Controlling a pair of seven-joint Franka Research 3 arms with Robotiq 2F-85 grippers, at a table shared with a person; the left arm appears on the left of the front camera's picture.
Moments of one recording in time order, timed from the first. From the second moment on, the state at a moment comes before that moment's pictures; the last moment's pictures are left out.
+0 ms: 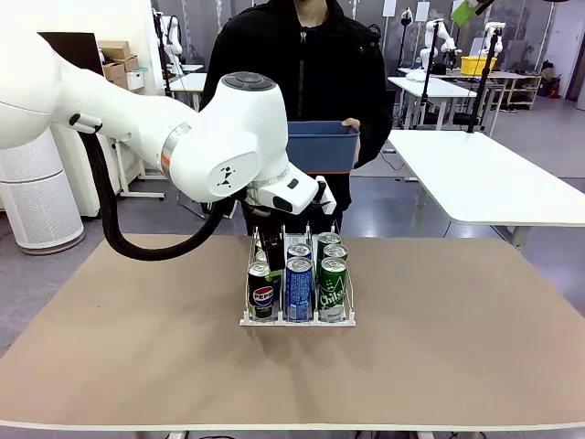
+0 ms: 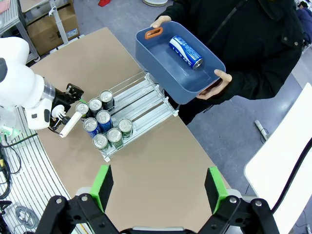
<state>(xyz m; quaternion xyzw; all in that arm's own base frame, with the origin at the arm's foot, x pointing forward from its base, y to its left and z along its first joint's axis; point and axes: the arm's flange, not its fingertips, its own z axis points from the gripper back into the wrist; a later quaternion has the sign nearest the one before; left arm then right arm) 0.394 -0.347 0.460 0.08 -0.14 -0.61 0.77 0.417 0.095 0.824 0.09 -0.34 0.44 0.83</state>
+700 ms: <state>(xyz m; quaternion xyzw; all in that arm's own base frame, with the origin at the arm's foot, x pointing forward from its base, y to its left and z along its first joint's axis) 0.399 -0.348 0.455 0.07 -0.13 -0.61 0.78 0.417 0.095 0.824 0.09 -0.34 0.44 0.83</state>
